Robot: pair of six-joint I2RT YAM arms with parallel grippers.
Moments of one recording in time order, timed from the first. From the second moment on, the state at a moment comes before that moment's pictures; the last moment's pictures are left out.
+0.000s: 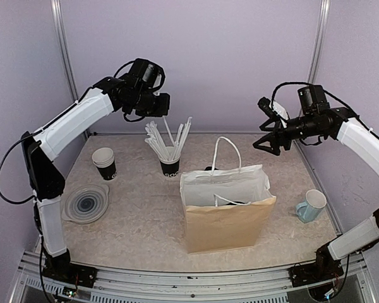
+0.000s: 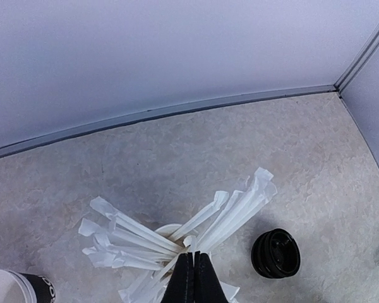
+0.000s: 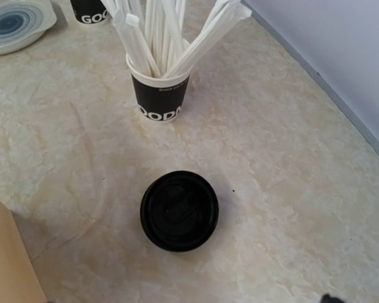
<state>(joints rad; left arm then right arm) -0.66 1.99 2.17 -0.82 -0.23 -0.31 0.30 1.37 1.38 -0.70 -0.59 -0.57</state>
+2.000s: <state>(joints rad) -1.14 1.76 1.91 -0.72 0.18 -0.16 0.30 1.39 1.41 -0.76 -0.58 -0.60</state>
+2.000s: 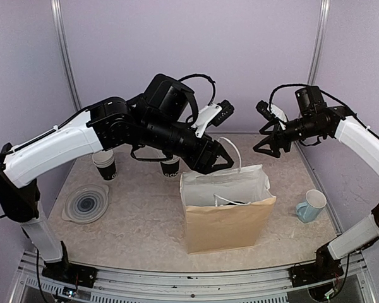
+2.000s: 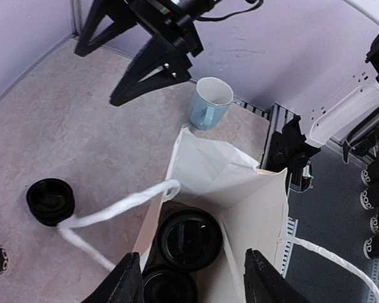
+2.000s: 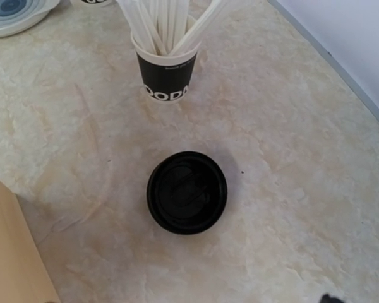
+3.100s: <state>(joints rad) -0.72 1.91 1.84 -0.69 -0.14 -0.04 0.30 1.46 1.41 -0.76 -0.59 -0.62</state>
